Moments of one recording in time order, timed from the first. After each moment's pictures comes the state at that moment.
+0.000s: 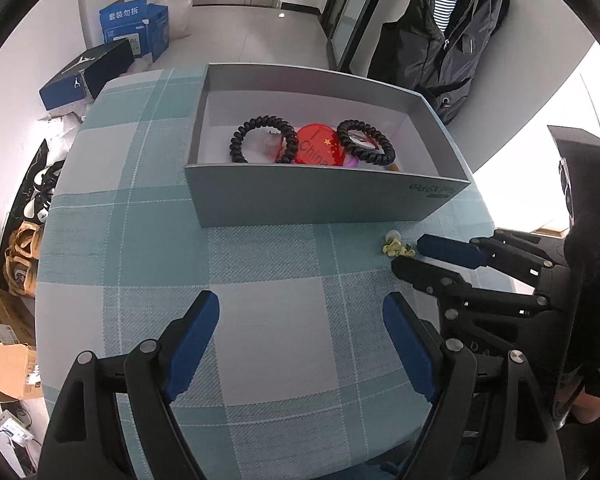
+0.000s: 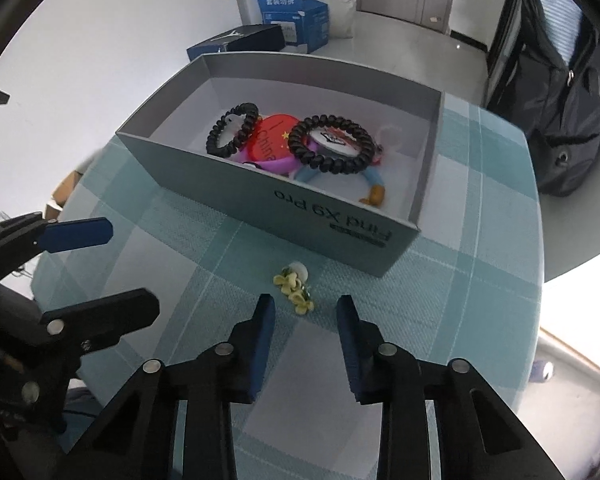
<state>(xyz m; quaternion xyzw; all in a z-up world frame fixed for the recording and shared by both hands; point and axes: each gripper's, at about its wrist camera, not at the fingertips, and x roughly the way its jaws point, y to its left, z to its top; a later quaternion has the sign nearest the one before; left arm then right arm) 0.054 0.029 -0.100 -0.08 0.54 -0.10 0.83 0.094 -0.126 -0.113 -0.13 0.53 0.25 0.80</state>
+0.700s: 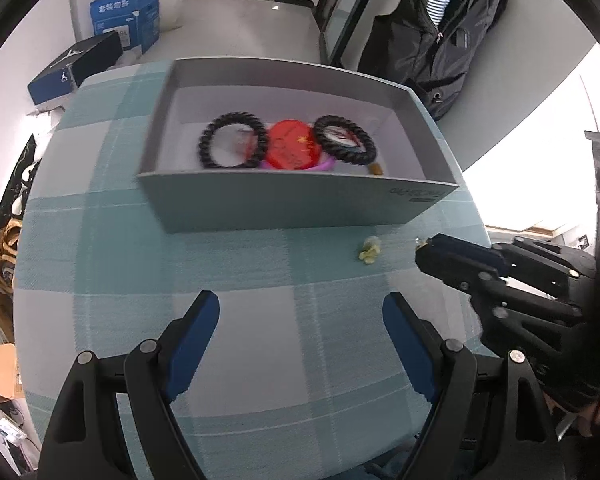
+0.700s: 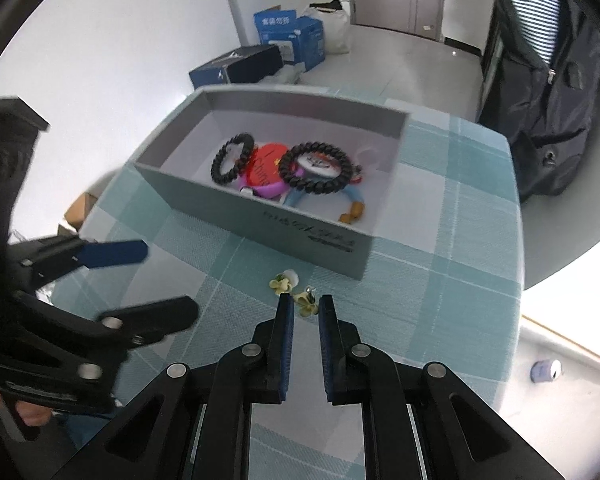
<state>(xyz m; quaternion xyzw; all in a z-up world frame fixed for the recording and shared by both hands) 0.070 0.011 -0.104 -0.08 0.55 -0.12 0.82 0.091 -0.158 -0.086 -0.08 0.51 0.26 0.82</state>
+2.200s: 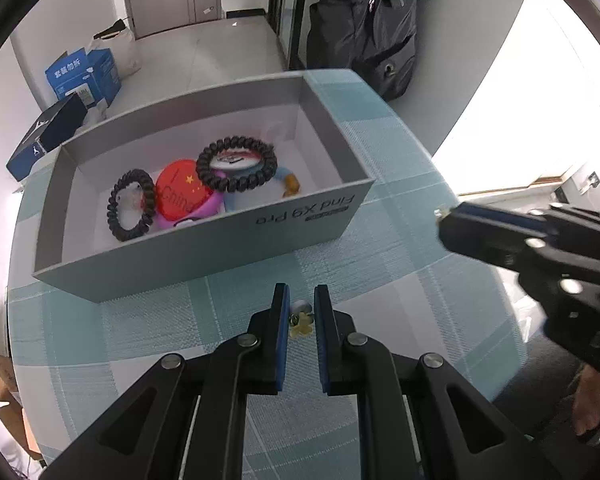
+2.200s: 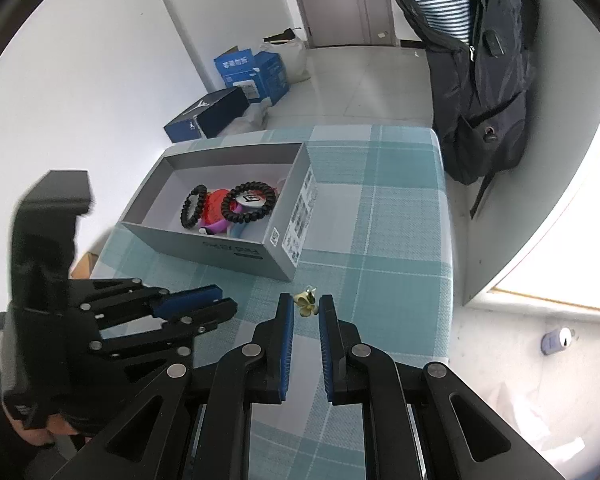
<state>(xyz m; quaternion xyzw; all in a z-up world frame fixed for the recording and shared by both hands) 0.072 -0.052 -0.096 0.02 0.53 -0.16 0.84 0.091 -0.215 -0.064 0.00 0.49 0.22 0.85</state>
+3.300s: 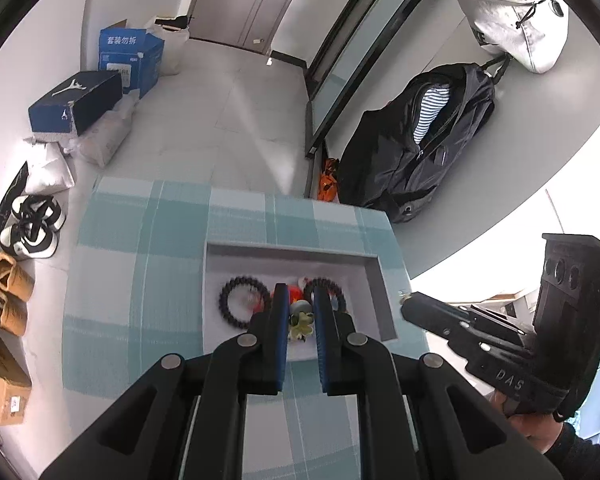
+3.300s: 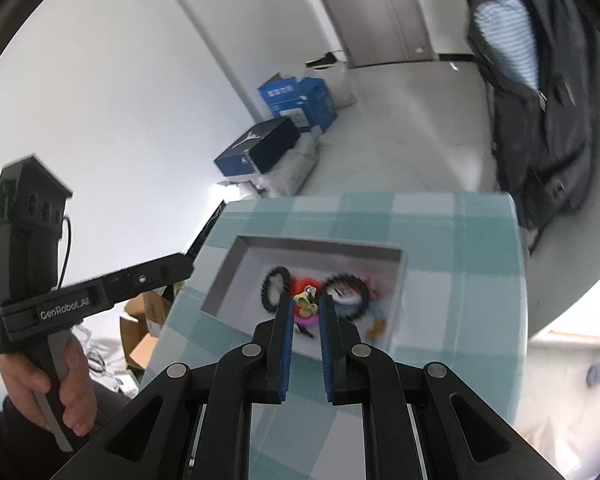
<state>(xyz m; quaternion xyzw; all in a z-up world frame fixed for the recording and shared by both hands) 0.120 0.058 -0.021 -0.17 0.46 -0.15 0.86 0.140 -0.157 -0.015 0.05 0.45 0.31 0.83</state>
